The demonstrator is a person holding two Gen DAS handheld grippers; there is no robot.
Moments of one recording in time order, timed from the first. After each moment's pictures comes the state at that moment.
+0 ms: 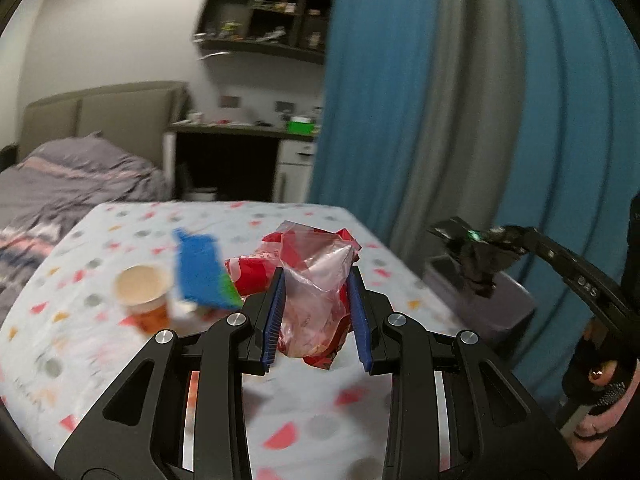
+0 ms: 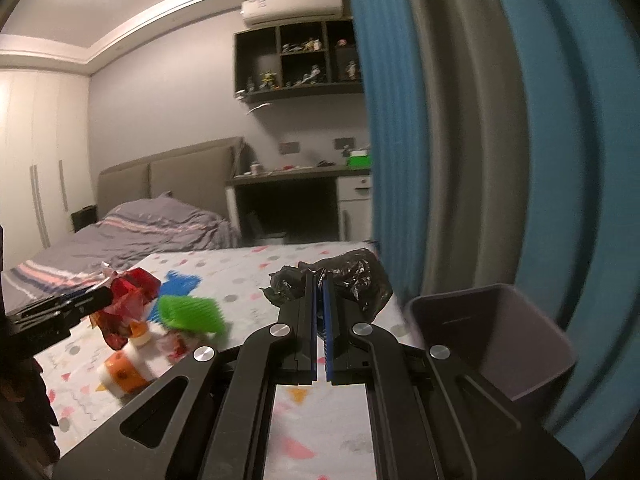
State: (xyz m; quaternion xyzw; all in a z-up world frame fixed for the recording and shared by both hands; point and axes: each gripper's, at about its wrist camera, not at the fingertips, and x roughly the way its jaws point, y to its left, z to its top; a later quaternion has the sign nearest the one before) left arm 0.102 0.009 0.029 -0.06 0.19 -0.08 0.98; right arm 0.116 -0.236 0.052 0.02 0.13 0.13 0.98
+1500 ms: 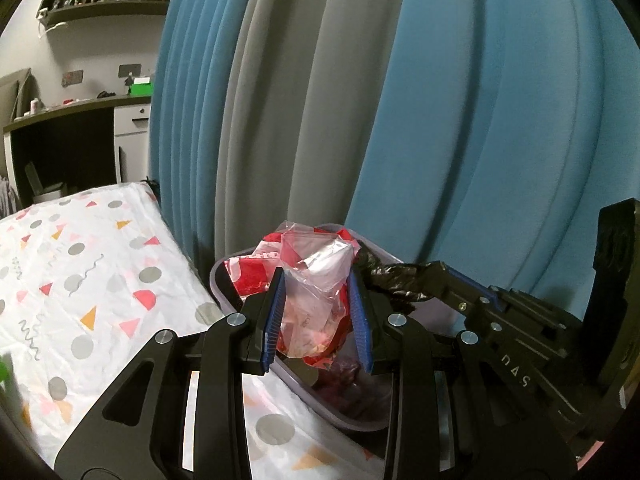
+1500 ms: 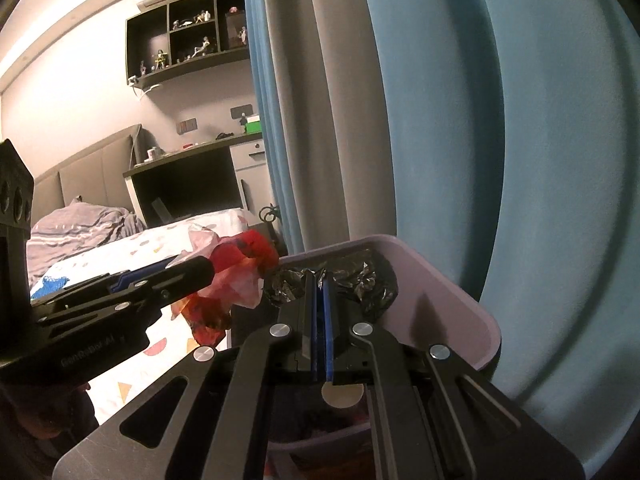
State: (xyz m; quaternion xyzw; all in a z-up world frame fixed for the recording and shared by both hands) left arm 0.280 -0.241 -0.015 -0.02 0.25 -0.30 0.92; right arm 0.200 -0.373 -0.004 0.07 0.20 0.00 0.98
